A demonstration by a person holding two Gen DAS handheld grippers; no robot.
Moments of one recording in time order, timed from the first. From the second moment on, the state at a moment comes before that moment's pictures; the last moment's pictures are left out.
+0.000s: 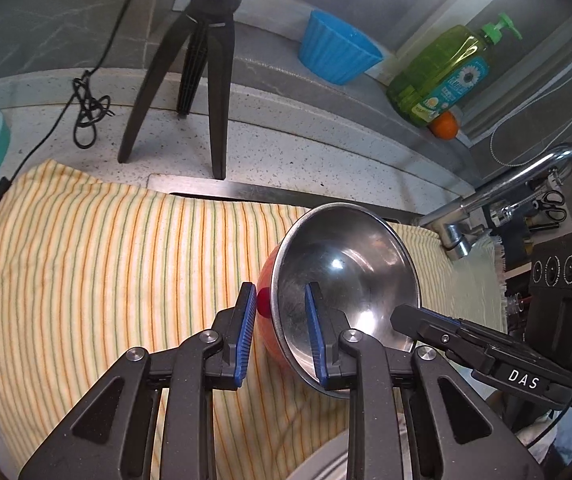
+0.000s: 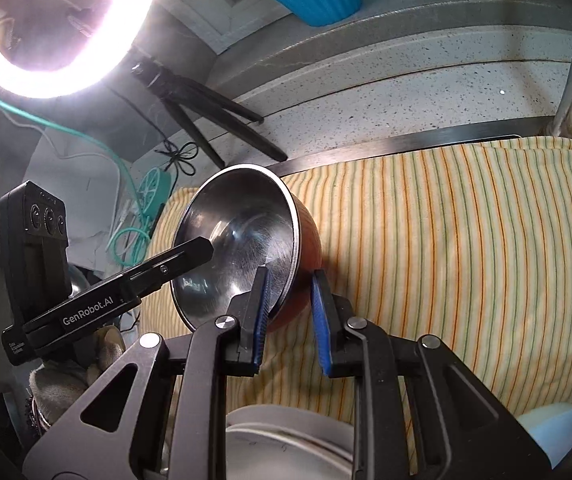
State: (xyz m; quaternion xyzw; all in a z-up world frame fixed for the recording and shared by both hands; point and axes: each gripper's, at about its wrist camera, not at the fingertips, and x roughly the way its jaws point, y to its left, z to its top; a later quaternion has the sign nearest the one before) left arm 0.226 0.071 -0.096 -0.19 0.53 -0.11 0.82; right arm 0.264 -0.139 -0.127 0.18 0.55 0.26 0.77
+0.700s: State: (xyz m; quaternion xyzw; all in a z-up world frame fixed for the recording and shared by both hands) left arm 0.090 0.100 -0.044 -0.23 0.46 -0.05 0.86; right arm 0.164 -0.100 -0.079 0.12 0.53 0.37 0.76
